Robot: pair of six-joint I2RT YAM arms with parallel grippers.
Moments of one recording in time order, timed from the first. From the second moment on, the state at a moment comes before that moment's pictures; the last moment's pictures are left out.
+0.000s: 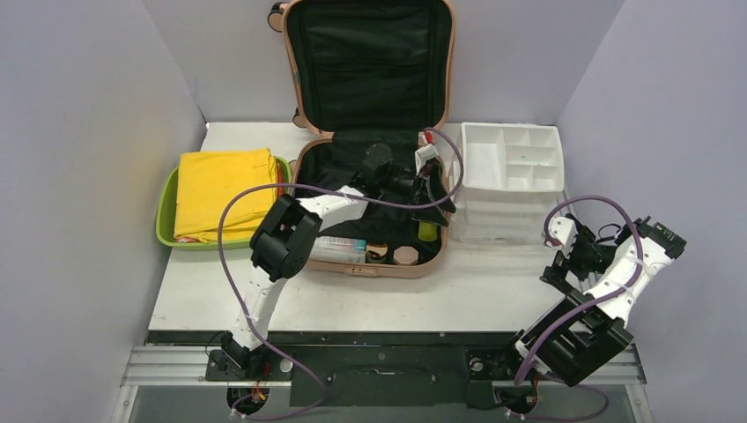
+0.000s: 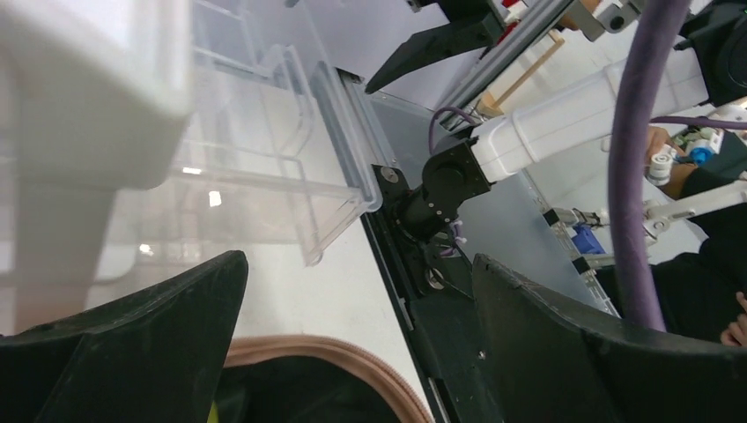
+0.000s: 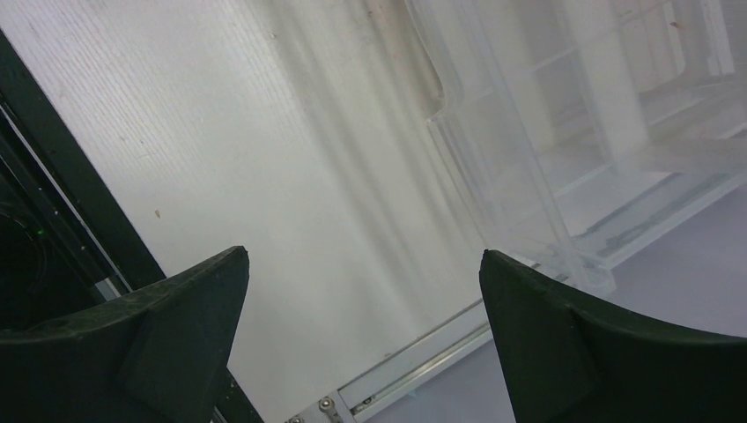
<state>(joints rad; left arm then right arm) -0.72 2.25 1.62 0.84 1.27 -0.83 -0.85 1.25 1.10 -1.55 -0.79 -2.10</state>
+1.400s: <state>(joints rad) -0.30 1.56 1.27 -0.43 0.67 0.12 -0.10 1.39 1.52 -1.53 -0.35 -1.57</state>
